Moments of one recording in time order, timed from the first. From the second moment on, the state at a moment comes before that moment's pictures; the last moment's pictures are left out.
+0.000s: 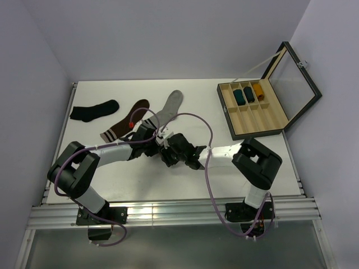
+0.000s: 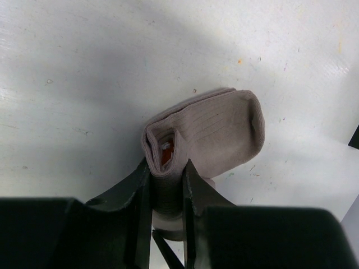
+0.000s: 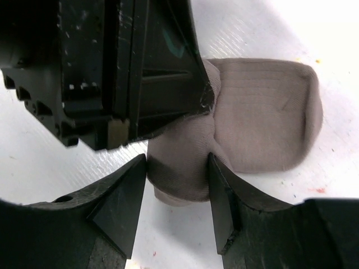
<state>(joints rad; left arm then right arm) -0.62 1.60 0.76 -0.04 -0.07 -1.11 0.94 1.73 0.82 0.23 0.04 0.17</state>
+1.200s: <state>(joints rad) -0.61 1.45 0.61 0.00 -0.10 -1.15 0.68 1.98 1.18 -0.17 -0.66 0.31</state>
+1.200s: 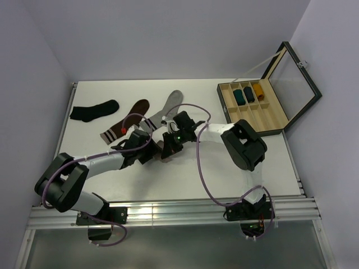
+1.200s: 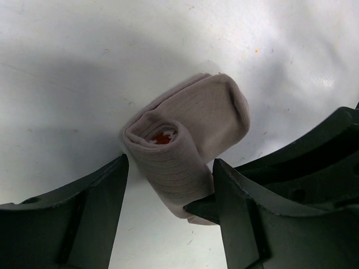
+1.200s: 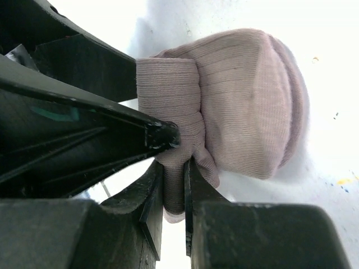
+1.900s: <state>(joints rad) -0.60 1.49 0.59 0.09 -0.10 -1.21 0.63 2.06 1.25 -0.26 -0.84 0.37</state>
